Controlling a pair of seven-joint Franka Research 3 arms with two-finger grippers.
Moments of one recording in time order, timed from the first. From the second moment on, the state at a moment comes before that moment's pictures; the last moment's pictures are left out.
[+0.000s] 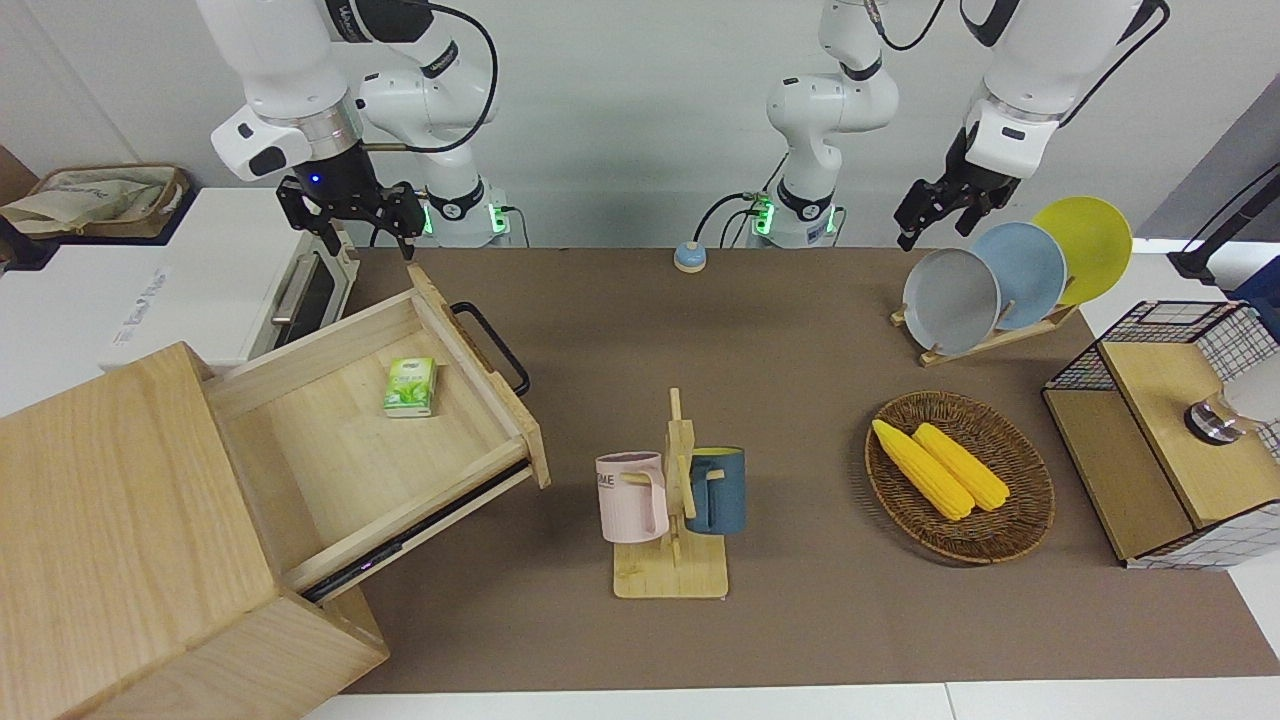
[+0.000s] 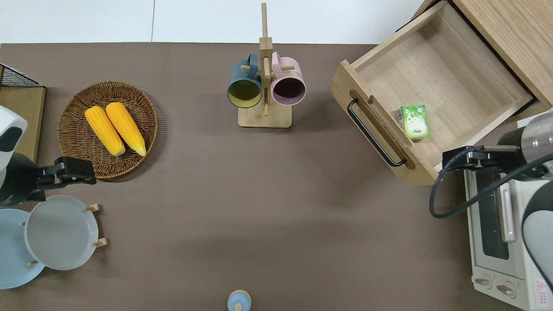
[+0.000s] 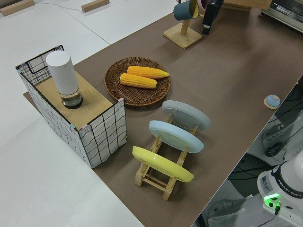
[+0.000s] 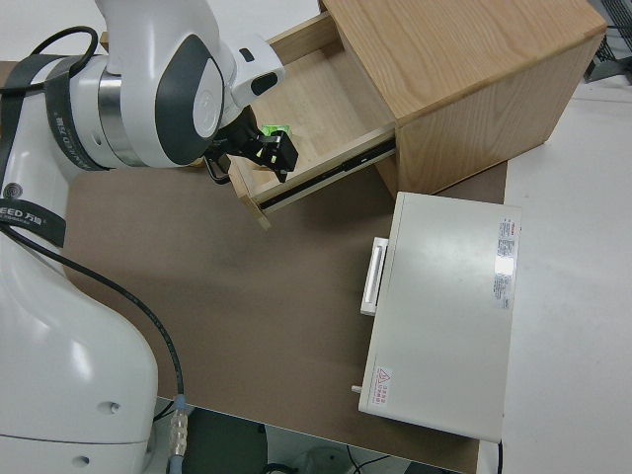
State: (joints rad) left arm 0.02 -0.13 -0.07 -1.71 -0.04 1.56 -0.33; right arm 0.07 -0.04 0.00 -1.62 -0.01 1.56 0.18
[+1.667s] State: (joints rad) left arm 0.02 -0.13 -0.07 -1.71 -0.04 1.56 -0.33; right arm 0.18 -0.02 0.16 -1.65 0.04 1.58 1.06
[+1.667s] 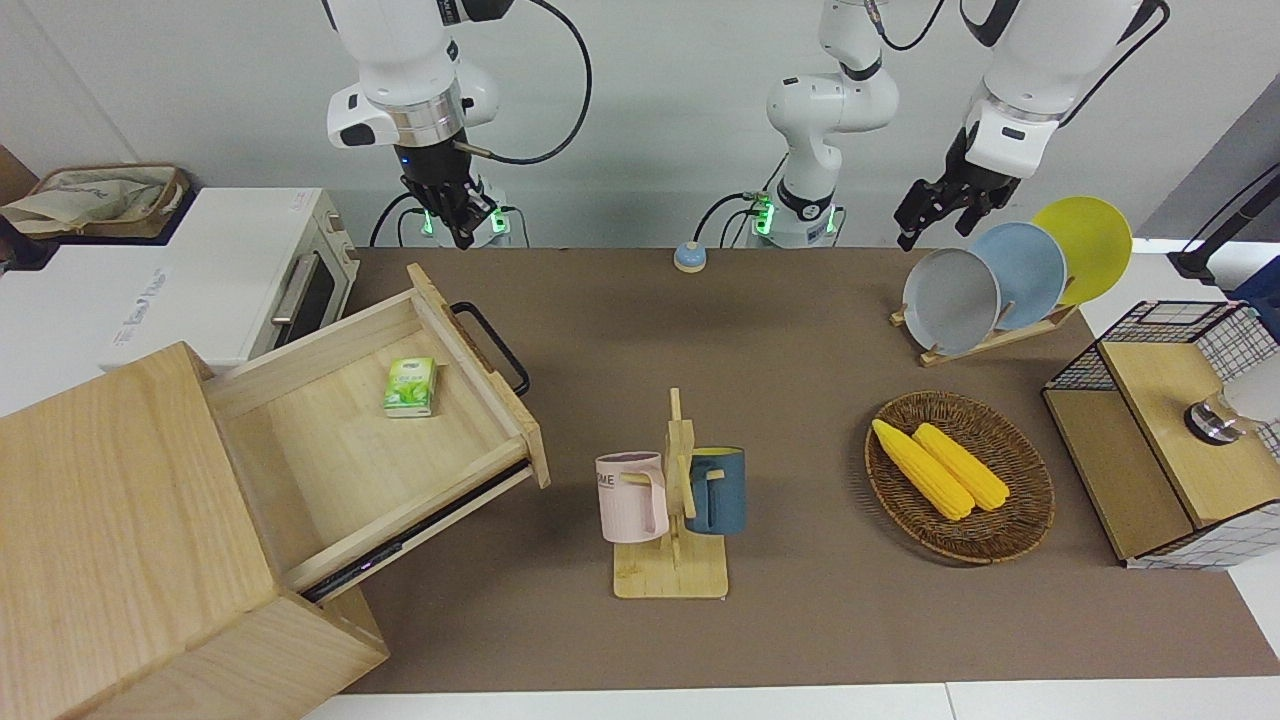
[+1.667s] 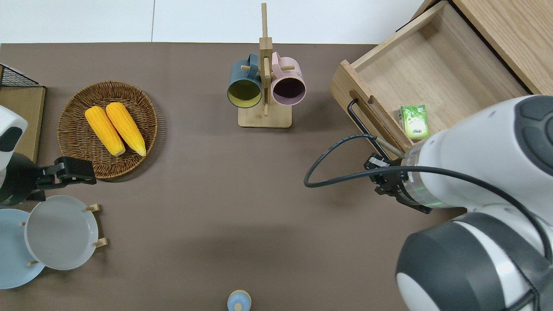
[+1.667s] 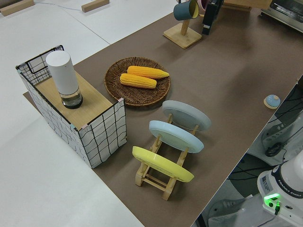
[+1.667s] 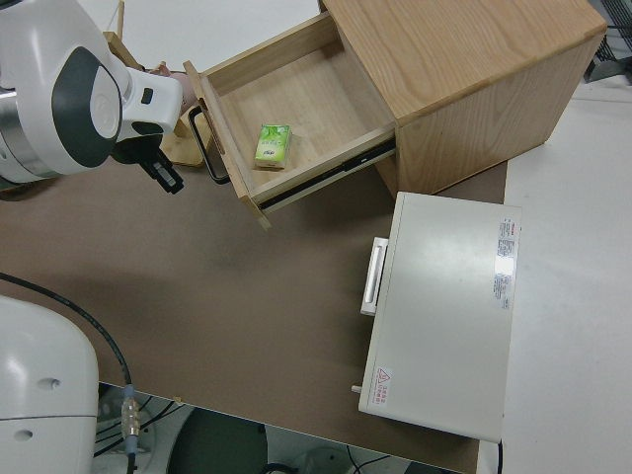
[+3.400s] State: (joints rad) left arm 0.02 -0.13 -0.07 -1.71 -0.04 1.56 -0.33; right arm 0.22 0.19 0.12 -1.73 0.01 1.95 1.19
